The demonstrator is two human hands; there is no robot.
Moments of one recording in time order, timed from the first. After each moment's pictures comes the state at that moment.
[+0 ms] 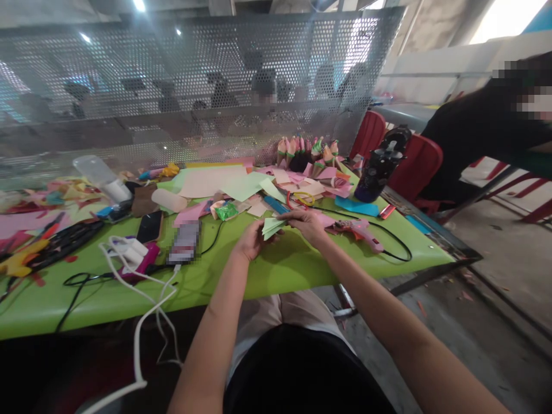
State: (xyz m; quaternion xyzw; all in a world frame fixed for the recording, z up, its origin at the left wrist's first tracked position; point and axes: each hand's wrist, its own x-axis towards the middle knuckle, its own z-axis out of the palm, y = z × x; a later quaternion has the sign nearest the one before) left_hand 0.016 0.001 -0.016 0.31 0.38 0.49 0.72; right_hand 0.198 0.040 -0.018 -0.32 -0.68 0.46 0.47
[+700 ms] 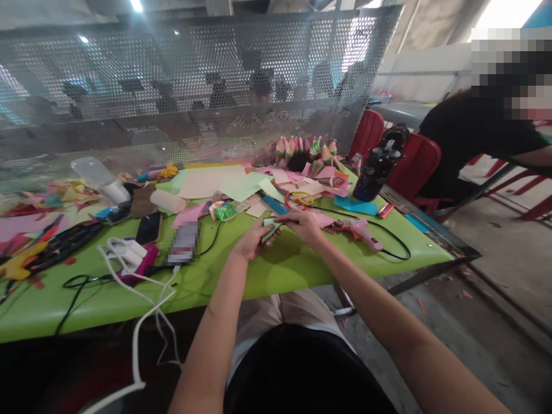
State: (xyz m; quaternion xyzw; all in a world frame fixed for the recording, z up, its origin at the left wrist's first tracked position) left_hand 0.022 -0.007 -0.012 0.37 0.38 0.50 0.68; right_hand 0.196 0.040 -0.019 -0.33 -0.73 0.37 0.47
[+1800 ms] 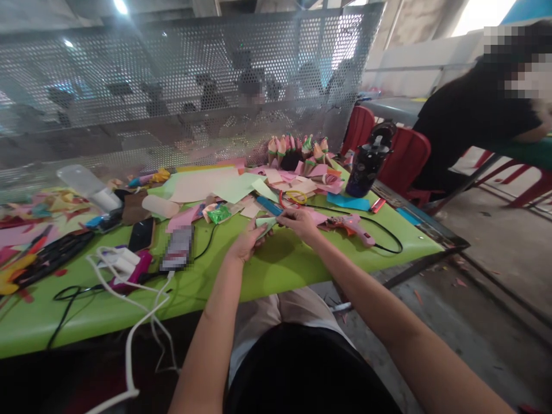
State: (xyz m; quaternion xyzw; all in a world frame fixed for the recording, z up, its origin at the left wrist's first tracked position) left_hand 0.024 -0.007 -0.010 0.44 0.41 0.50 0.63; right_hand 0.199 0.043 -0.019 -0.39 -0.69 0.40 0.46
